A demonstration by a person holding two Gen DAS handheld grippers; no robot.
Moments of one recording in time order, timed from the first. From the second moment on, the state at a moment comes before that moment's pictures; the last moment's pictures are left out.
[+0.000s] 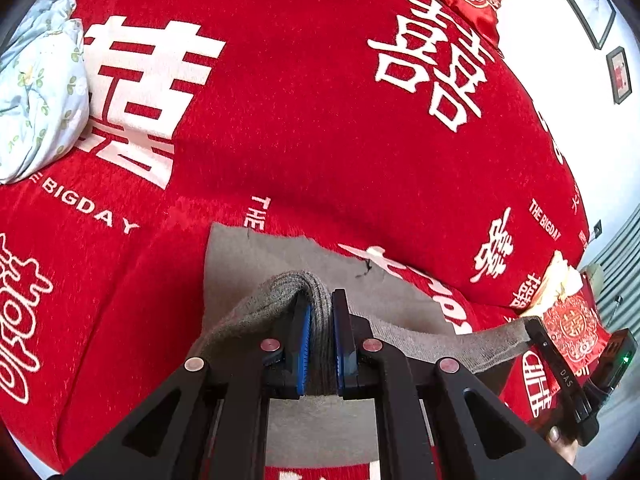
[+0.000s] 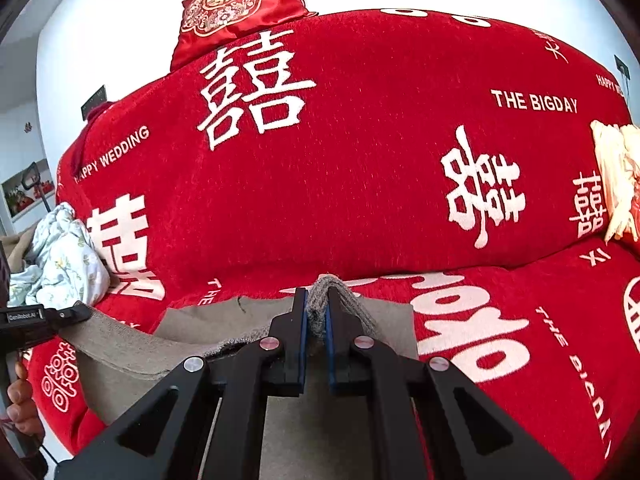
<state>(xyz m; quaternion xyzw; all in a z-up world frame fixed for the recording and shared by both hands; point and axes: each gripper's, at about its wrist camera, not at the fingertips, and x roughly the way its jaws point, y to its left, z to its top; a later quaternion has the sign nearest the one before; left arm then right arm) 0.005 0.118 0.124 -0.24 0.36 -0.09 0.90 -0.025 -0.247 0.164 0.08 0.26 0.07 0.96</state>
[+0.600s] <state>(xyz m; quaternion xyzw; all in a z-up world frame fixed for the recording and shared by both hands) 0.071 0.124 0.070 -0.25 0.41 -0.06 0.88 0.040 -0.237 0.118 0.05 0.31 0.05 0.95</state>
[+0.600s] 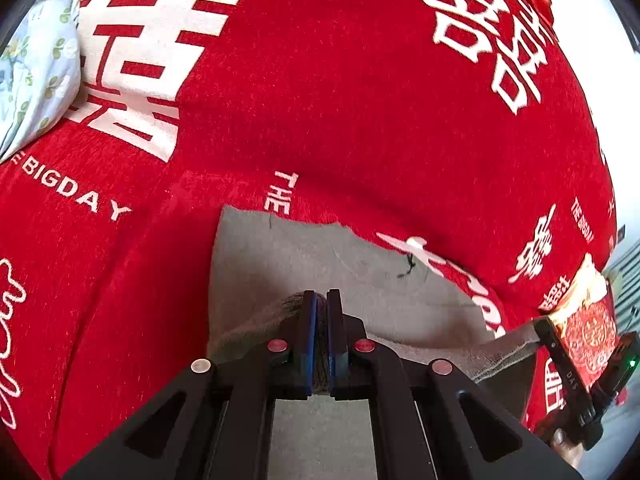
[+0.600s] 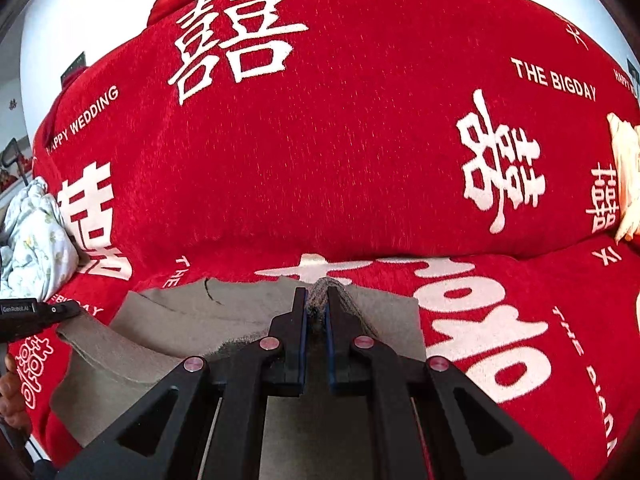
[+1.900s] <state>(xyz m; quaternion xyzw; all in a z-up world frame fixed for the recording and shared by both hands) 0.181 0.171 0.015 -0.31 0.47 0.02 0.83 0.161 -0.263 0.049 0.16 0.42 0.01 0.89</state>
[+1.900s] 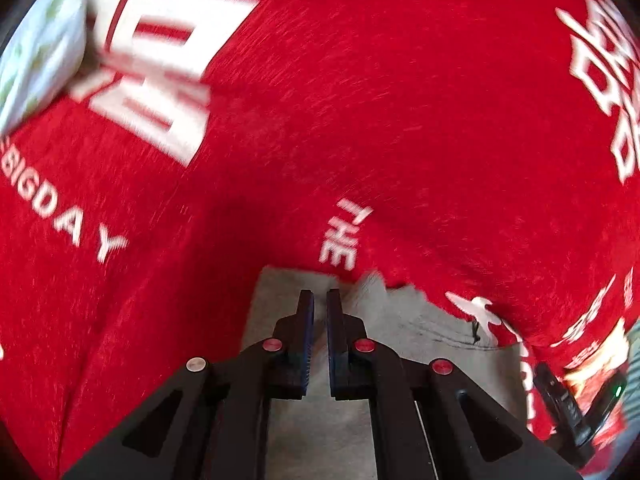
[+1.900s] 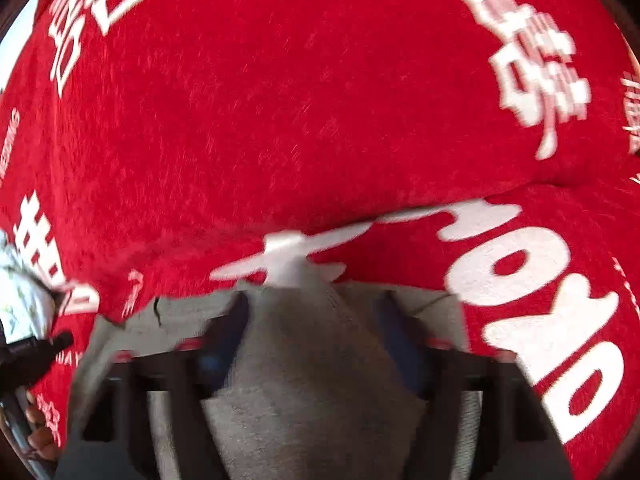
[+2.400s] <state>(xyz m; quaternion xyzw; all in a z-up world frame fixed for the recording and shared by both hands) 0.186 0.072 -0.002 -0.12 0.48 -0.01 0.87 0.168 -0.202 0.007 -0.02 0.50 0.04 0.86</state>
